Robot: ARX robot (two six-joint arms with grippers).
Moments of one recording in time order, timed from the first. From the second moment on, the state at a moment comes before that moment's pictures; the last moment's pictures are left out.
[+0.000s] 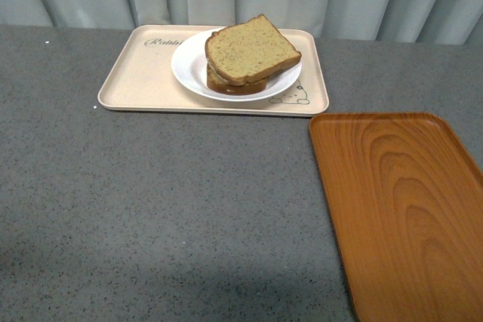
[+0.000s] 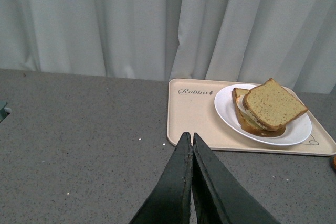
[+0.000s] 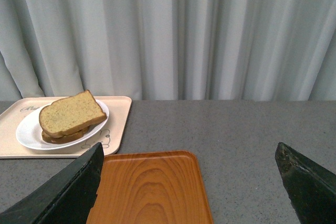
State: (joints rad) left arm 0.00 0.79 0.02 0.75 0.00 -0.01; right arm 0.00 0.00 0.01 0.00 0.00 0.00
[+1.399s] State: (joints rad) left arm 0.00 0.01 0.02 0.01 0.00 -0.01; right arm 0.00 0.00 0.01 0.00 0.00 0.00
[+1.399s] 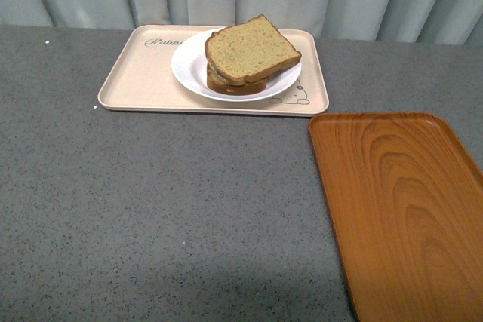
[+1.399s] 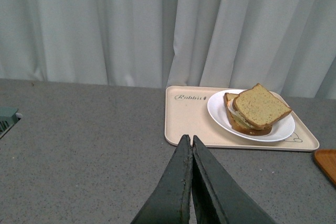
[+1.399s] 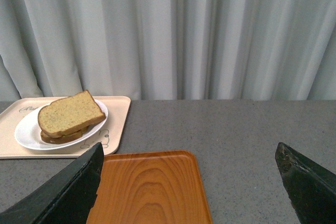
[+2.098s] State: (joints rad) left arm 0.00 0.00 0.02 0.00 0.00 -0.01; right arm 0.00 0.00 0.01 0.00 0.00 0.00
